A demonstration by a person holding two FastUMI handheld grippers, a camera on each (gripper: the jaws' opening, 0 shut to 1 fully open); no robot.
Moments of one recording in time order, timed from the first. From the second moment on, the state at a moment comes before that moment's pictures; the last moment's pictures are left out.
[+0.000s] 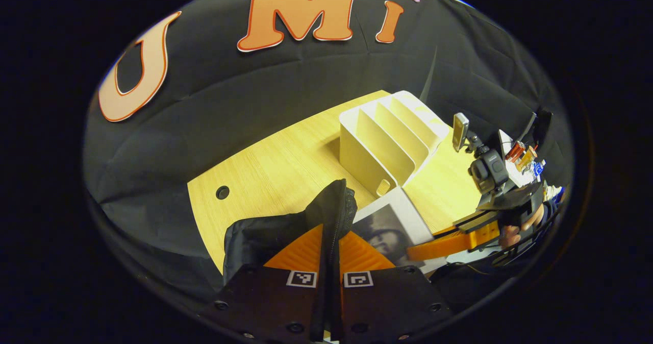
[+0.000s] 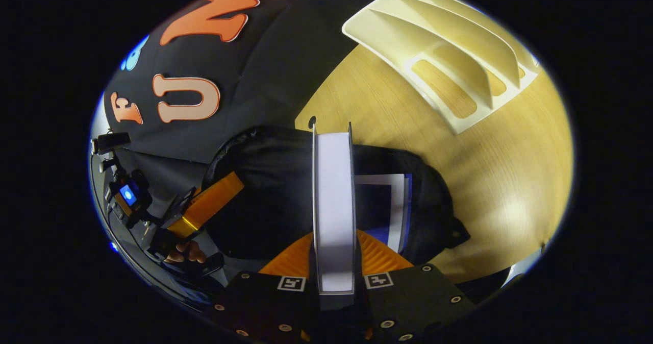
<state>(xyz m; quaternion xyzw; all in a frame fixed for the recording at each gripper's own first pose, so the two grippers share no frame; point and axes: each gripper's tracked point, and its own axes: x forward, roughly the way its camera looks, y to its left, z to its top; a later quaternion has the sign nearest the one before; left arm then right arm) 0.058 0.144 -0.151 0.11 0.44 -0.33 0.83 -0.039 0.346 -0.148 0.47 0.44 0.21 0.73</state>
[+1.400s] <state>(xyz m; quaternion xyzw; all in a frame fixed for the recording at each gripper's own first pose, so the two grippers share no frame) 0.046 0.137 -0.173 0.14 0.43 -0.21 0.87 -0.042 0.325 -0.187 0.32 0.51 0.25 0.76</state>
